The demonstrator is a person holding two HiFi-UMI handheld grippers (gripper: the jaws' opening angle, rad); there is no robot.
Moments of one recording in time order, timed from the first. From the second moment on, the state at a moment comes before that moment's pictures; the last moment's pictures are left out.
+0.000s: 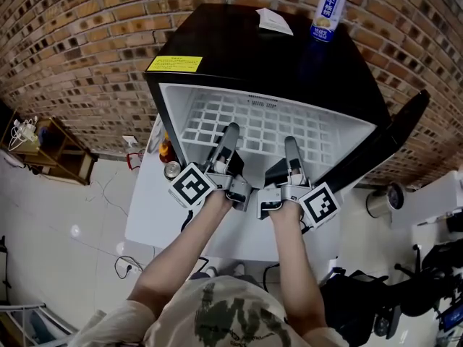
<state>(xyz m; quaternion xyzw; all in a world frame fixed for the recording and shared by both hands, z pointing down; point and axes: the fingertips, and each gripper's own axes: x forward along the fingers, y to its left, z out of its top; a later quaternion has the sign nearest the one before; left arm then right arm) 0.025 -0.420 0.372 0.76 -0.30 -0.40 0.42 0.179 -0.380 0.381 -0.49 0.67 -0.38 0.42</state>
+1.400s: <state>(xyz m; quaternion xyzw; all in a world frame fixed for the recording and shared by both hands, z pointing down) -0.027 -0.280 0.371 0.81 -0.31 -0.33 0.36 0.100 -0.243 0.370 -0.51 0.71 -0.31 0.38</state>
